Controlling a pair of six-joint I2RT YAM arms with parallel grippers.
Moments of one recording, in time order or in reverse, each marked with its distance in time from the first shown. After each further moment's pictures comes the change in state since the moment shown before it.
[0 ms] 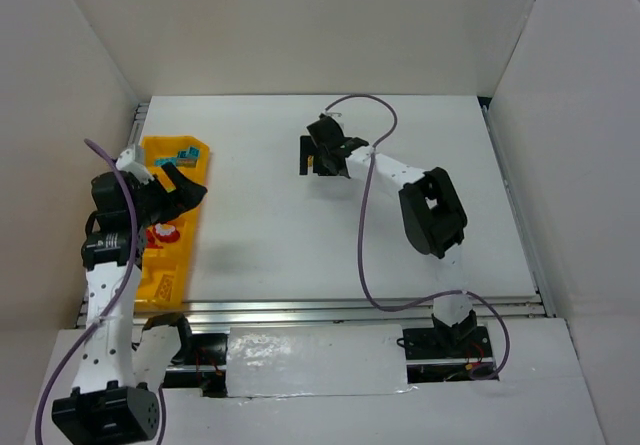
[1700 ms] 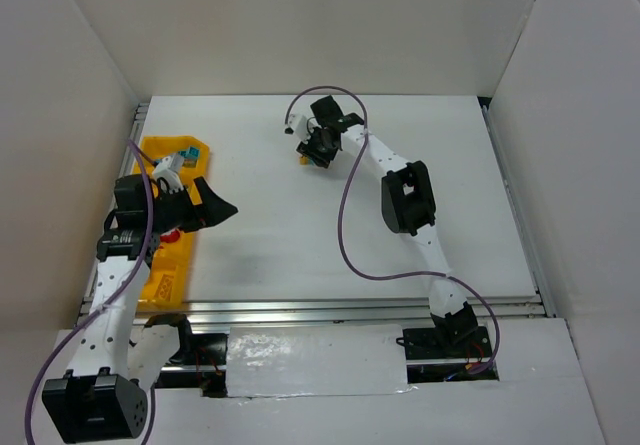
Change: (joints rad) left arm -0.129 0.013 -0.096 0.036 0.295 0.087; right arm -0.109 0.466 0.687 -0.354 -0.403 -1.189
